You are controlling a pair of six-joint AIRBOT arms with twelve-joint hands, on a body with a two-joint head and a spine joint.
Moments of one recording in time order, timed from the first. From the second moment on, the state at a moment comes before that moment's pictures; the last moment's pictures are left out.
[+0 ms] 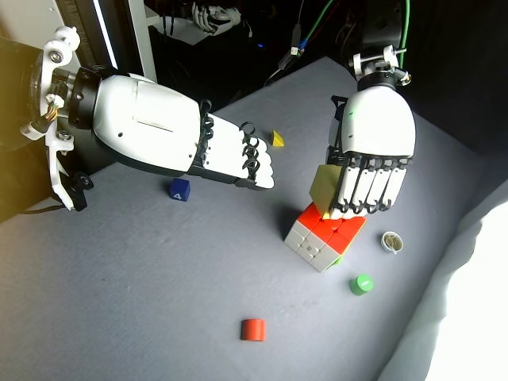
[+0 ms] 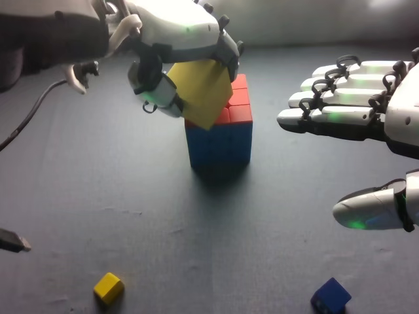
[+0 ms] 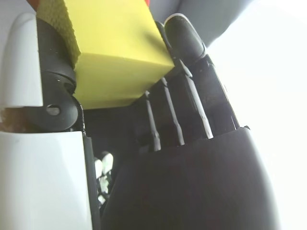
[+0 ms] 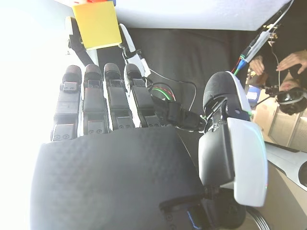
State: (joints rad) left arm -0.08 -1.18 1.28 -1.09 0.13 2.27; right arm -0.13 -0.59 0.68 -0.74 0.24 -0.34
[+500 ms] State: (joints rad) left arm -0.10 -1.23 1.32 -1.07 0.14 2.27; right arm -0.13 -0.59 0.68 -0.74 0.24 -0.34
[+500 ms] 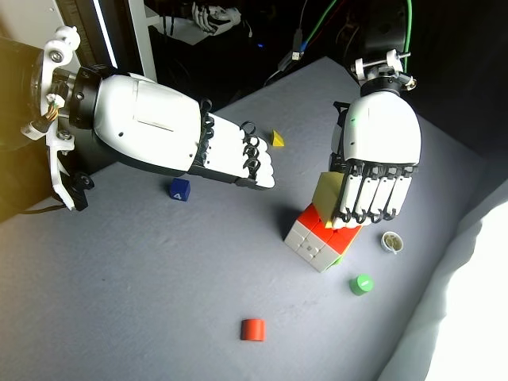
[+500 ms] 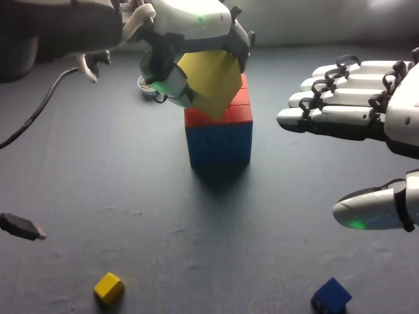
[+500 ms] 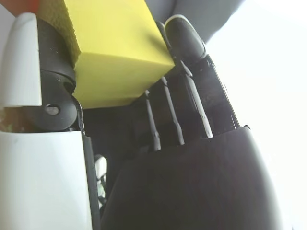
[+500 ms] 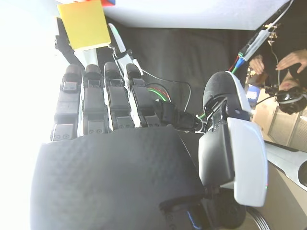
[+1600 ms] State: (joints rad) left arm -0.07 -1.28 1.36 -1.09 0.11 2.27; right arm -0.13 -0.59 0.68 -0.74 0.24 -0.34
